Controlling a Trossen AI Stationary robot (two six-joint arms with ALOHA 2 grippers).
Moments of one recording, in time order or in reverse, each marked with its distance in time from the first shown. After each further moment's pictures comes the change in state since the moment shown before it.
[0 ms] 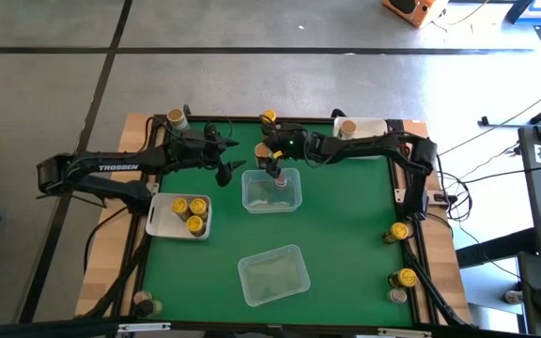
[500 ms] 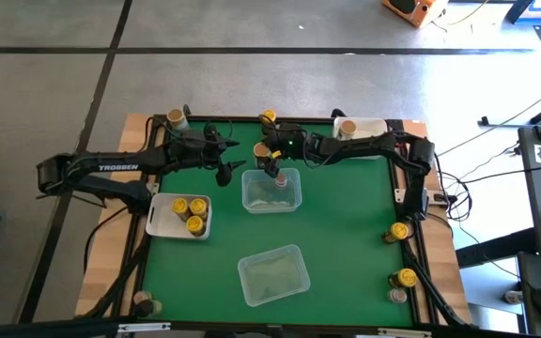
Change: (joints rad) left arm 0.000 0.000 0.000 0.001 0.001 0.004; right arm 0.000 0.019 -0.002 0.037 0.001 0.018
